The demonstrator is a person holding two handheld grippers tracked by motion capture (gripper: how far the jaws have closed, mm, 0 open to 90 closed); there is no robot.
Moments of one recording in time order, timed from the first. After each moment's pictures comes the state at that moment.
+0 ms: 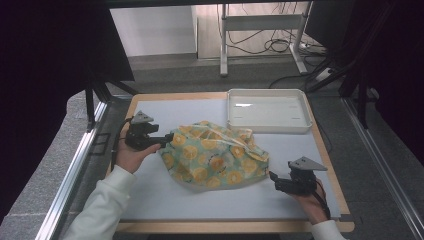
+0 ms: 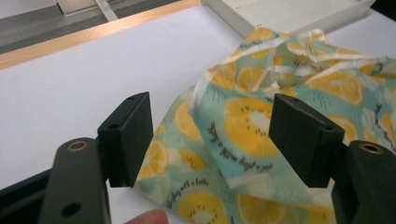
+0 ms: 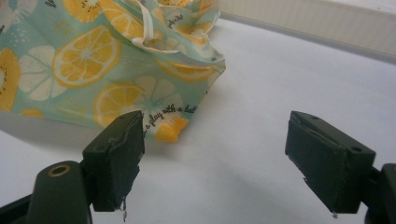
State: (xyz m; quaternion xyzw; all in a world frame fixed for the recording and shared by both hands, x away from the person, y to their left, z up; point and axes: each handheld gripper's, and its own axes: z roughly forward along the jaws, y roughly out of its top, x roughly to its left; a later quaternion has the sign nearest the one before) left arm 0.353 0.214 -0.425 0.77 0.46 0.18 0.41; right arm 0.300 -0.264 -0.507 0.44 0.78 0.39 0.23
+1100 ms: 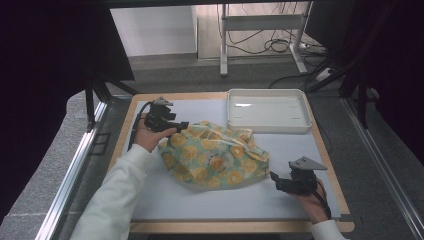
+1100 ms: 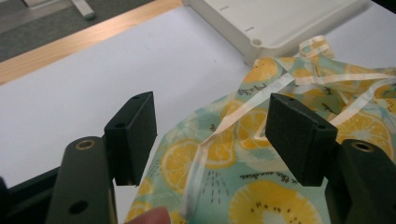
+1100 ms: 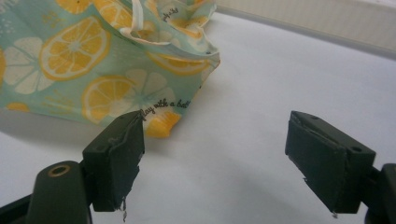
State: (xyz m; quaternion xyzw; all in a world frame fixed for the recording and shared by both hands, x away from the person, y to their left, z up) left arm 0.419 0.179 -0.425 0.81 0.42 0.14 0.38; right arm 0.302 -0.267 -0.510 0.44 0.78 0.38 0.23
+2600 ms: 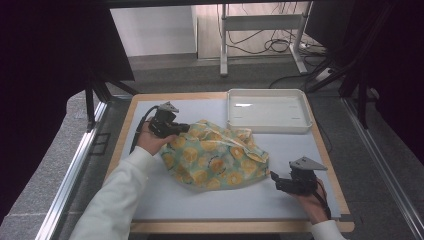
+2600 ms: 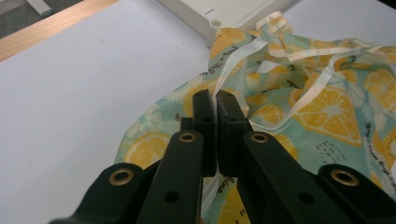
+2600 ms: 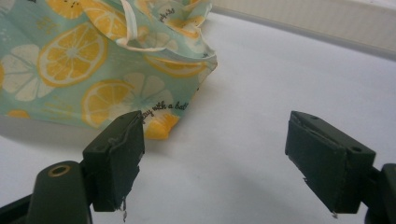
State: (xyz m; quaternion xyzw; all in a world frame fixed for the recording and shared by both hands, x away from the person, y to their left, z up) left arm 0.408 0.171 -0.429 0.84 0.37 0.11 0.39; right arm 0.301 -0.266 -0.509 0.44 0.78 0.38 0.24
